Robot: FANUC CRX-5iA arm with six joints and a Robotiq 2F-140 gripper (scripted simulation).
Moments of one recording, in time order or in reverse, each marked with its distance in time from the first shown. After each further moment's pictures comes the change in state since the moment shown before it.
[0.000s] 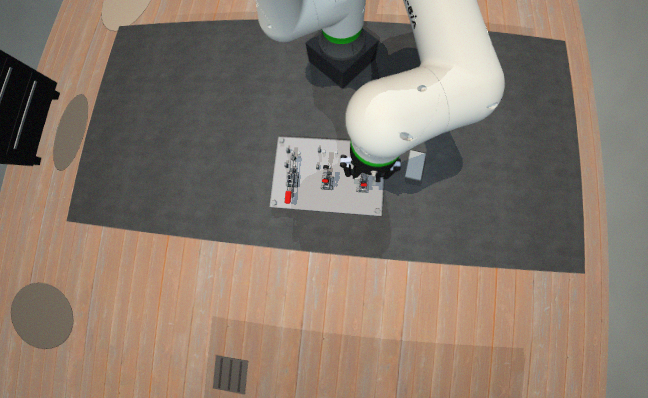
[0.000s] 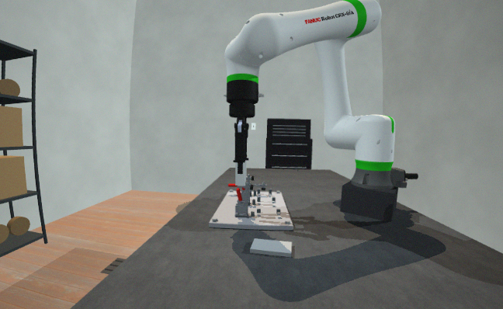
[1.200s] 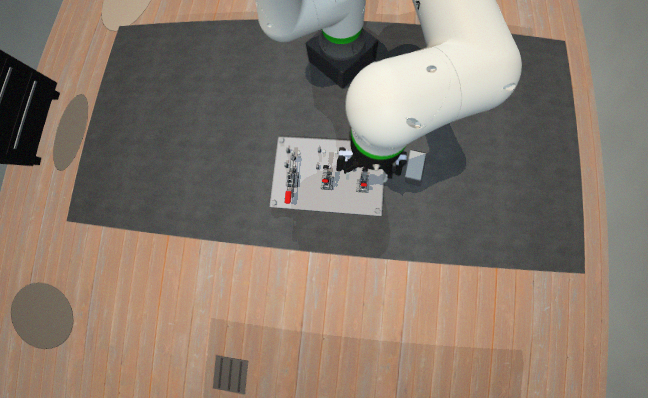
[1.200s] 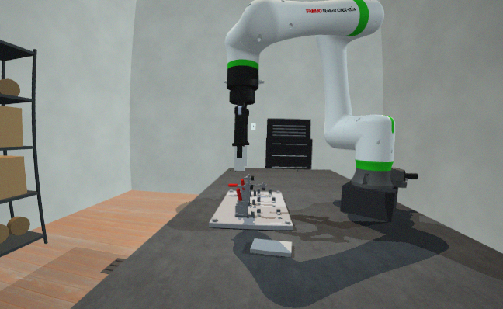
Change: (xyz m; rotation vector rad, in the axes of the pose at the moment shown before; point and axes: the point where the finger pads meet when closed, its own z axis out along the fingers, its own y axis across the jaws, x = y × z) arm 0.000 0.000 -0.040 0.000 0.000 0.000
